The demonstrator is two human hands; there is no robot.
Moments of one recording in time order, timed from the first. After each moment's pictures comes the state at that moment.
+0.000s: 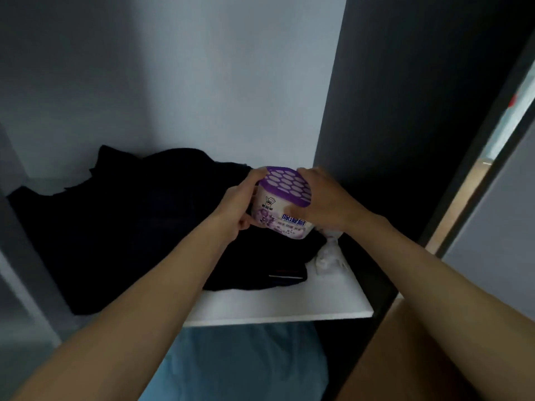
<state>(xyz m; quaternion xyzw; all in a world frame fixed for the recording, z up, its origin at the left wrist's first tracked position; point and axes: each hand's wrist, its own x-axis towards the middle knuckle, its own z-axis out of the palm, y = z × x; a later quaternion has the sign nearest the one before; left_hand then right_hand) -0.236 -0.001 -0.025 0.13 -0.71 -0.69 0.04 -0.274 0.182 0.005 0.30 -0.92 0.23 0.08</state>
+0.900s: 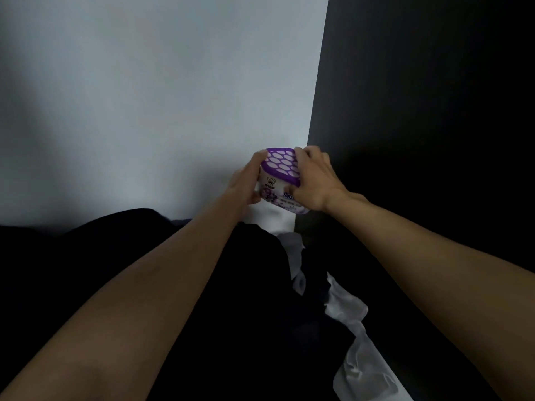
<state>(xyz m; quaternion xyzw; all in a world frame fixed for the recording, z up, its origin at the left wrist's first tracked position) -0.514 -0.033 0.030 0.02 -0.71 -0.71 0.03 -0.504 0.122 0.054 0.16 -0.95 0.15 0.20</state>
